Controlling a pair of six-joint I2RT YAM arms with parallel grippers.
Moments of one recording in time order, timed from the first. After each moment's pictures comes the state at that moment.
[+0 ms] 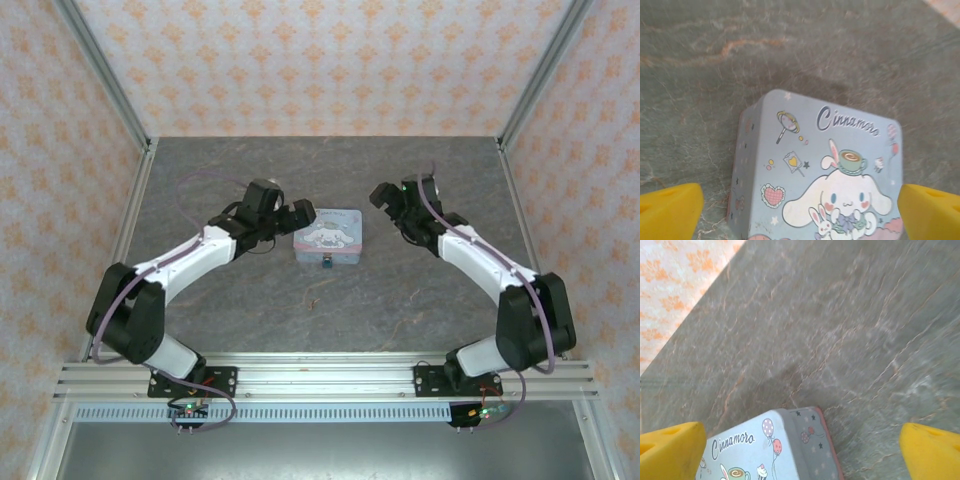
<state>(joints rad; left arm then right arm) -0.45 1.49 1.01 -0.26 0.05 -0.78 0.35 1.42 0.97 -0.26 0.05 0.93</state>
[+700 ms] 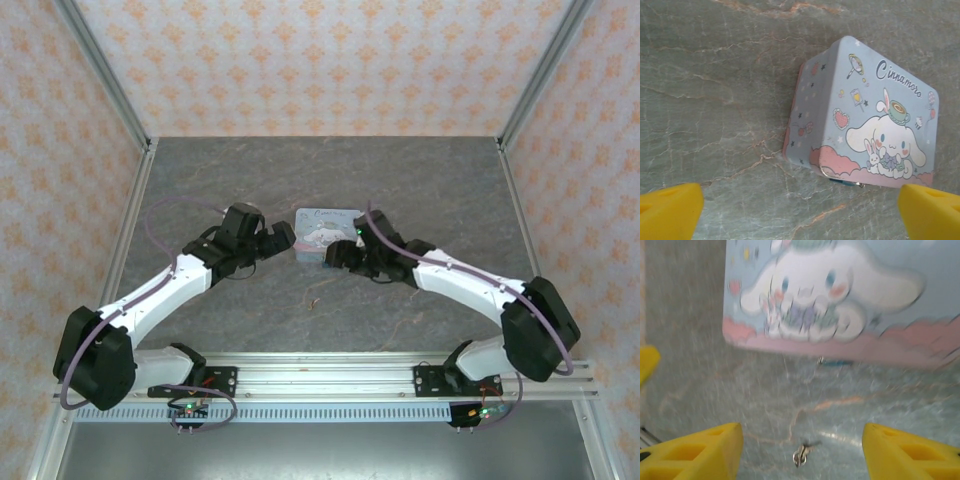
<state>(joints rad) -0.44 1.25 0.82 -0.41 0.01 -0.86 0.73 1.39 0.86 -0.32 -0.17 0.84</state>
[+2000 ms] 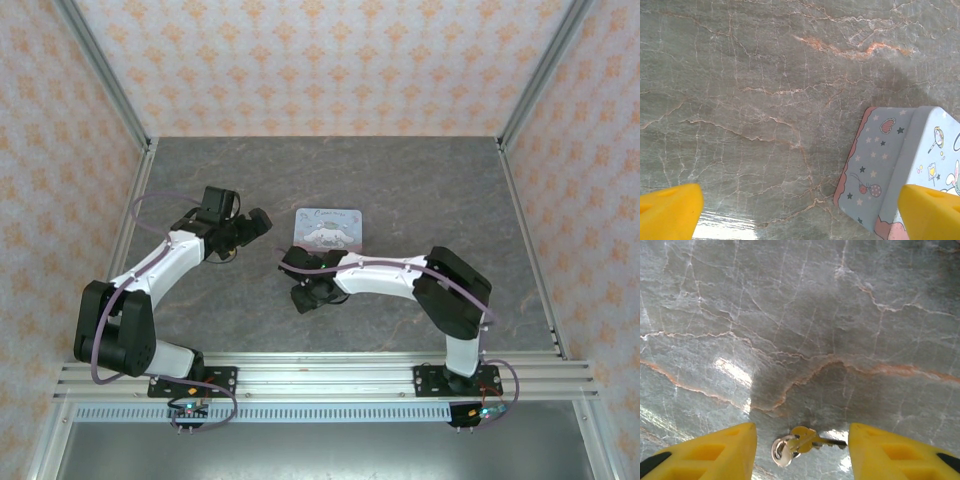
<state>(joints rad) -0.18 1.41 0.90 -0.46 0.14 -0.78 1.06 1.87 1.22 -0.64 0.05 0.52</state>
